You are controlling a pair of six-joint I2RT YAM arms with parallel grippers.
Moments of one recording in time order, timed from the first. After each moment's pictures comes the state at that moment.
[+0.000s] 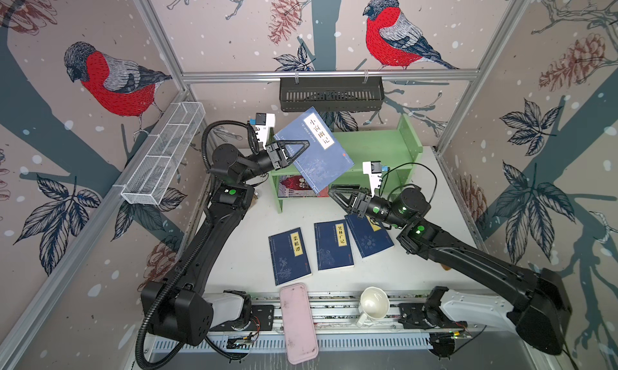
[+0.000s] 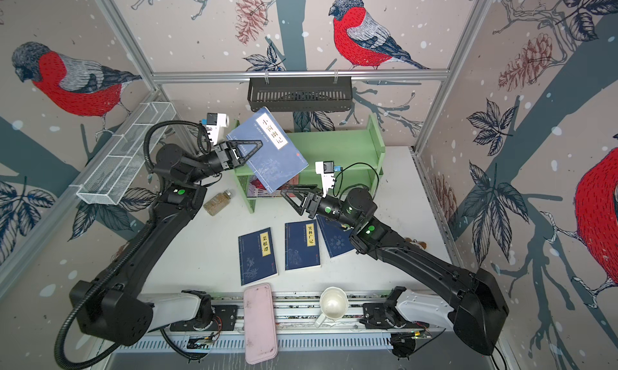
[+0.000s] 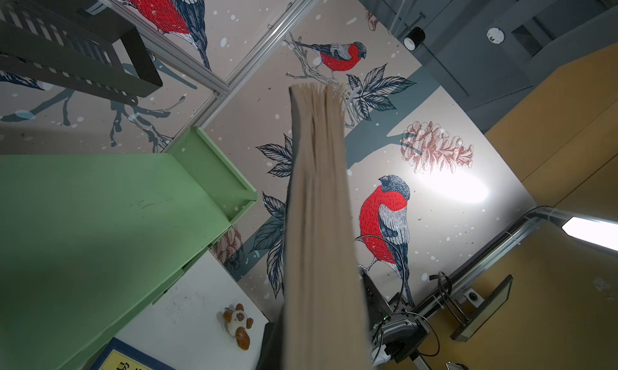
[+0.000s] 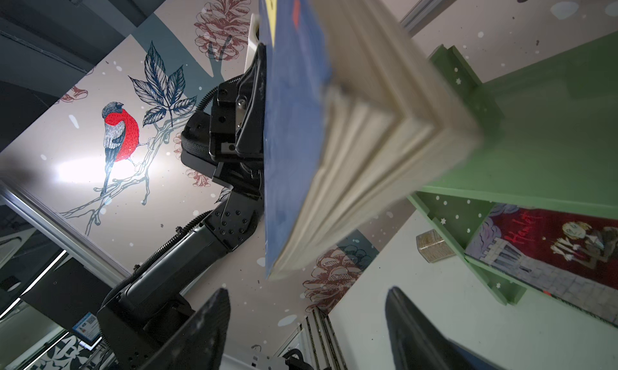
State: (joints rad) left arm -0.22 1.26 1.19 0.51 1.00 -1.17; right arm 0.80 1.17 0.84 0.57 -0.43 0.84
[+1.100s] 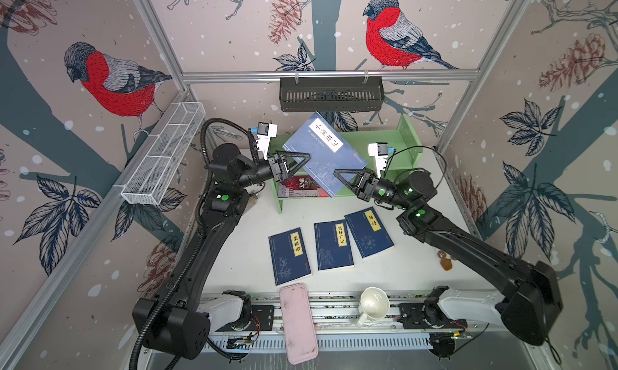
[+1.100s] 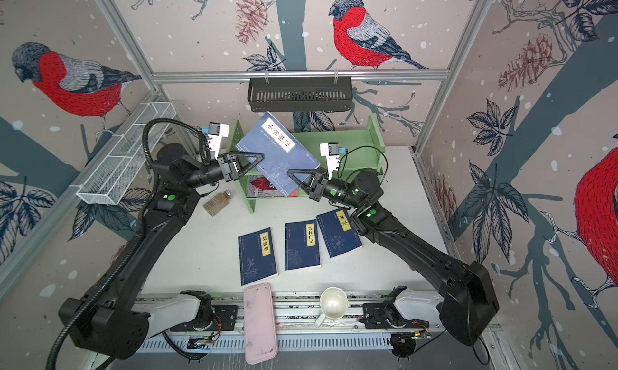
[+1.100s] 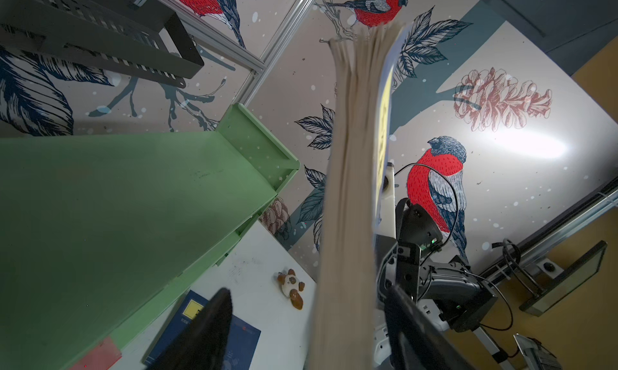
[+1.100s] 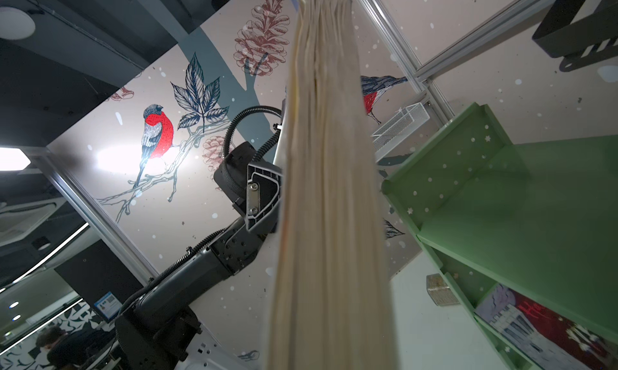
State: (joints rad) left arm -0.20 1.19 1.24 0.04 1.02 -0.68; right arm 0.63 1.21 0.97 0.56 -0.69 0.83
